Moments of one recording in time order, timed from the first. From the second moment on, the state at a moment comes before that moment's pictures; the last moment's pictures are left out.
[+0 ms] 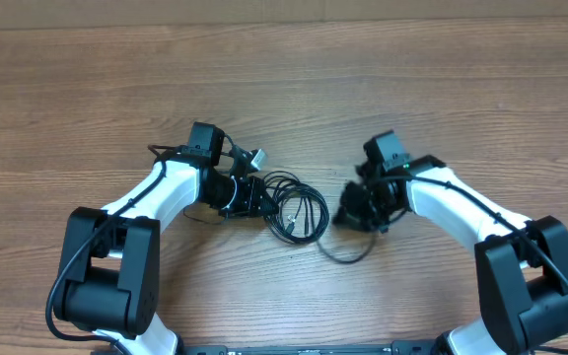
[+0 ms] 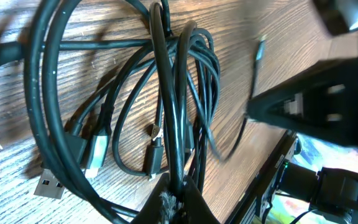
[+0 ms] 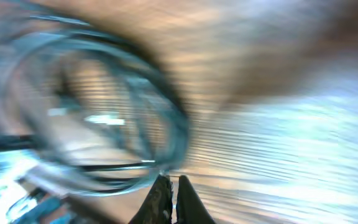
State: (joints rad) left arm -0.21 1.80 0.99 -0.63 0.83 -0.10; right arm 0.35 1.72 0.98 -0.66 -0.57 0.66
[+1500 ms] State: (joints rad) left arm -0.21 1.80 0.99 -0.63 0.83 -0.10; right arm 0.51 1.69 0.90 -0.83 -0.30 0.20
